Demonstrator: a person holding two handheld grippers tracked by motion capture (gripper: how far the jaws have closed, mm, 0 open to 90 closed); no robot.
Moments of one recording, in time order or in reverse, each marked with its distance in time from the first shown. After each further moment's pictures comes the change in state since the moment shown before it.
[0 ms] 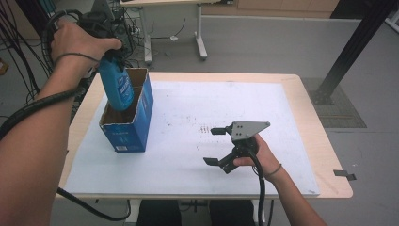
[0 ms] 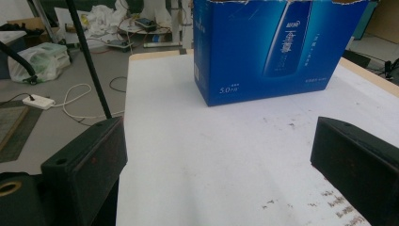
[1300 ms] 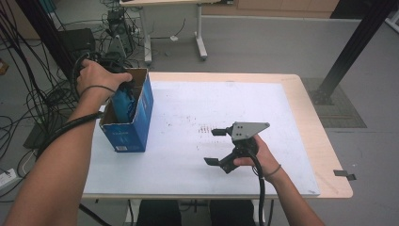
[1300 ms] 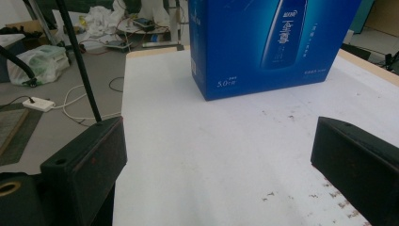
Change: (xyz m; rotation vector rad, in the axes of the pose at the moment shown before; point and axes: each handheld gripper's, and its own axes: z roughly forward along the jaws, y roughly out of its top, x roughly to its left) left arm 0.006 0.008 0.105 0.113 -0.011 -0.035; right arm -0.004 -0.009 0.002 0.003 -0.004 0.027
